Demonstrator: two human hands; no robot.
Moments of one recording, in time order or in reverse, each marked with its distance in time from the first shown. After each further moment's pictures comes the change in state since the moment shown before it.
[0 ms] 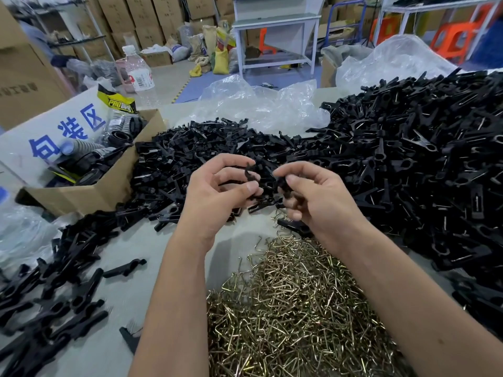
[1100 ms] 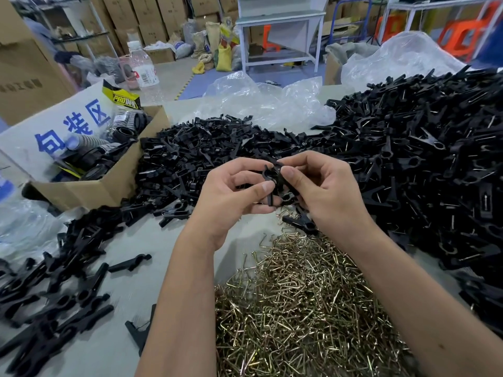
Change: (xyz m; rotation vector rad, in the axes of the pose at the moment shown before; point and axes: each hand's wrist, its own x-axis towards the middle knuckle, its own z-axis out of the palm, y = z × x) left_hand -0.001 -0.004 0.005 -0.077 -0.117 -0.065; right_hand 0.002 0.003 -0.005 -0.456 0.011 -0.407
